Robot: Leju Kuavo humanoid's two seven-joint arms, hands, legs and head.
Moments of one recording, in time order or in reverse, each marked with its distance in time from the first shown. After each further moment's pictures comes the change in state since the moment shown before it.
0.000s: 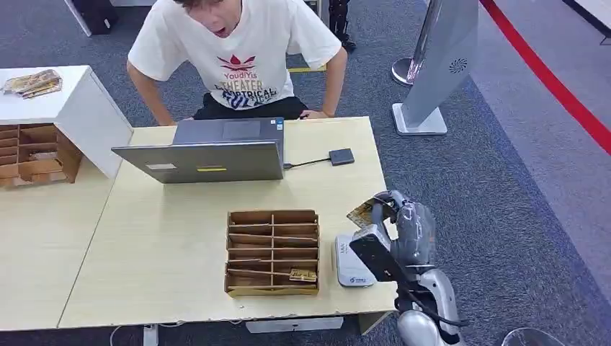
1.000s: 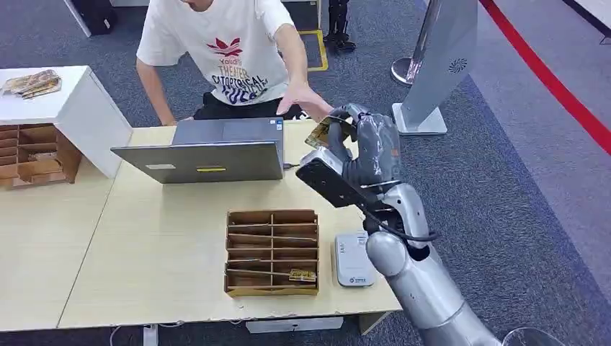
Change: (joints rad) left arm -0.032 0.000 -0.011 0.000 -0.212 -0.026 0.051; right arm -0.482 0.104 0.122 0.210 0.065 0.114 0.065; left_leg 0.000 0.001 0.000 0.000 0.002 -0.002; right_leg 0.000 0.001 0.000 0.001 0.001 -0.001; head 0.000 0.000
